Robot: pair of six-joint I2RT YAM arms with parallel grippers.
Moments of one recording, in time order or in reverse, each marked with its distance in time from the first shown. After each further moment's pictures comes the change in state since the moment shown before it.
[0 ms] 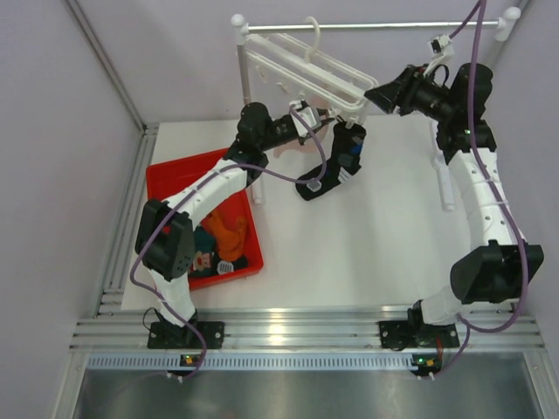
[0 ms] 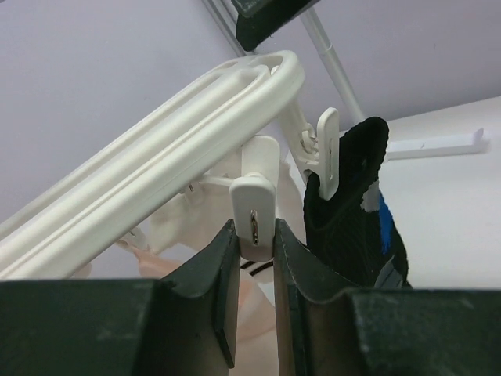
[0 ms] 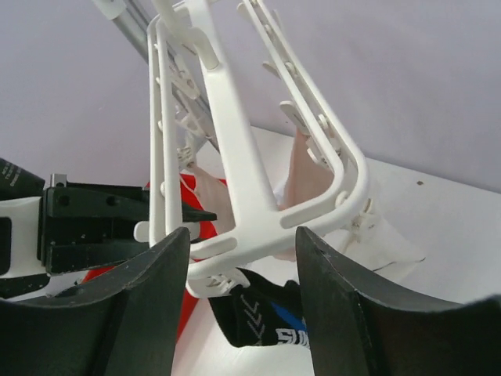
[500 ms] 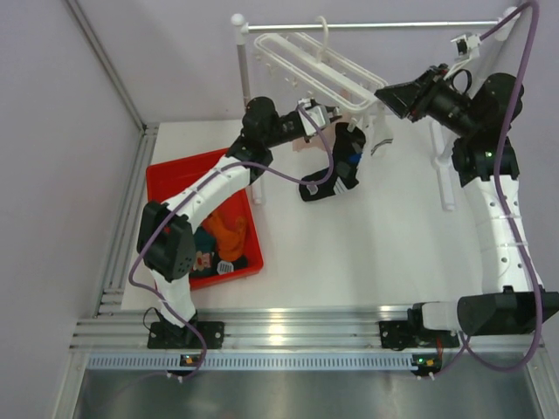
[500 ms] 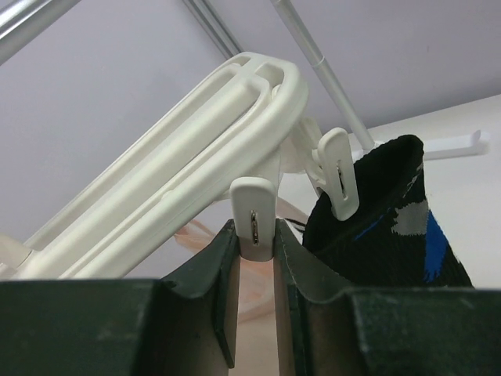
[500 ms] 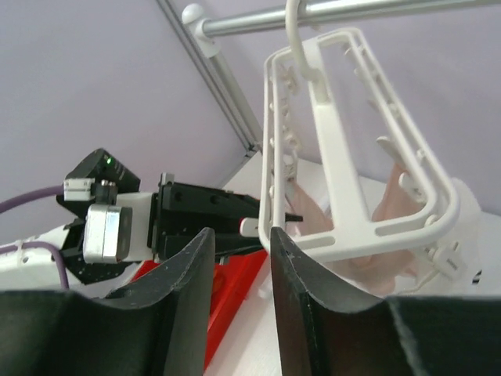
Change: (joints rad) left arm -0.036 0.000 0.086 -0.128 -0.007 0.097; right arm 0.004 -0.205 -0.031 -0.007 0.004 0.089
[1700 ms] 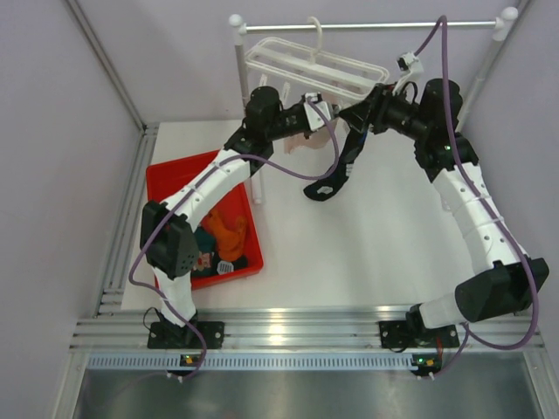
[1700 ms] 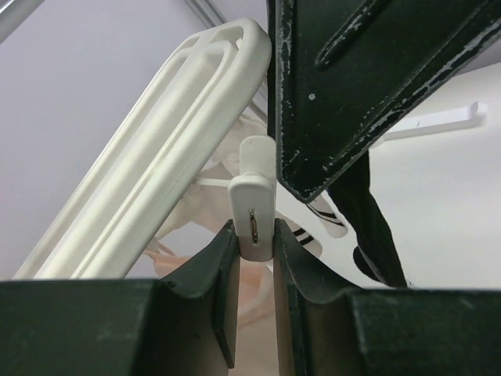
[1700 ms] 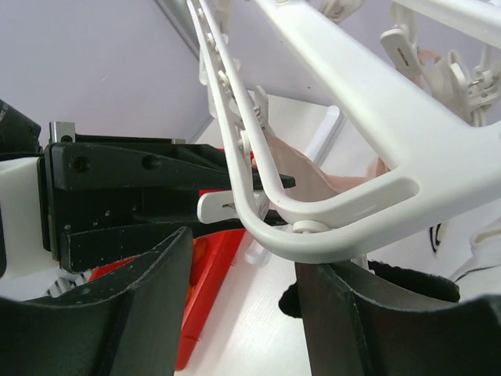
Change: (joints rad) left arm -0.004 0.029 0.128 -0.204 0.003 0.087; right arm 0.194 0.087 -0.071 -0.095 0.209 -0.117
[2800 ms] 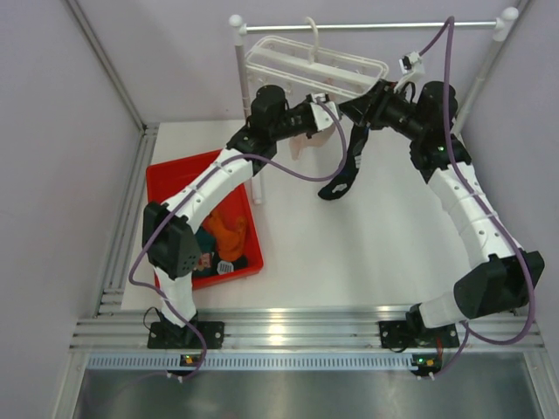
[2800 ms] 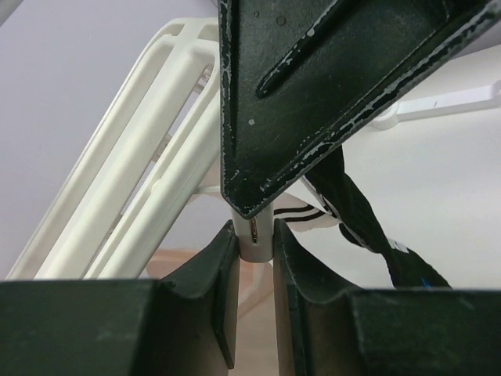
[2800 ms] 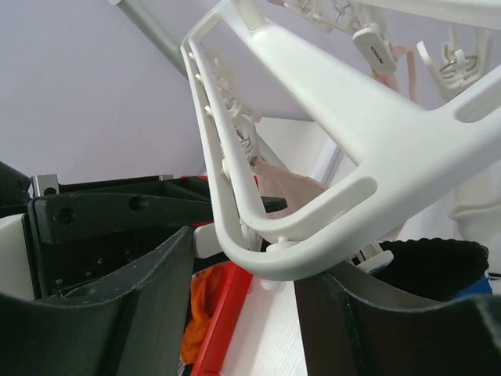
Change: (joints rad) left arm -0.029 0.005 0.054 -0.109 -0.084 0.060; right arm 0.006 0.021 -0.045 0.132 0.047 0.143
